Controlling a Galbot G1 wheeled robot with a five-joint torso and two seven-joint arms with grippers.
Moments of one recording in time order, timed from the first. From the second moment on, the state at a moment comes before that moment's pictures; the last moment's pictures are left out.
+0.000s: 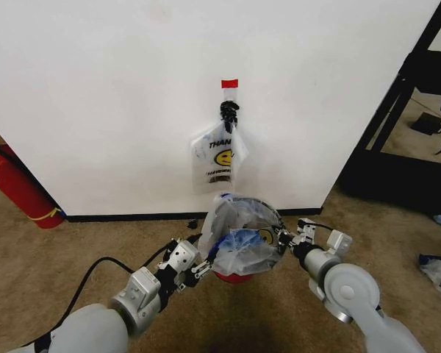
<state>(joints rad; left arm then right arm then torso) 1.14 -0.57 0.02 -2.48 -0.66 0.48 -0.36 -1.25 1.06 0.32 2.09 1.22 -0.44 0.50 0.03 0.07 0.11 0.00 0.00</state>
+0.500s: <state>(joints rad) 0.96 -0.61 0.05 -2.41 -0.95 0.62 -0.46 -1.23 1.06 0.29 2.08 1.20 -0.44 0.50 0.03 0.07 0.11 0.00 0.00</state>
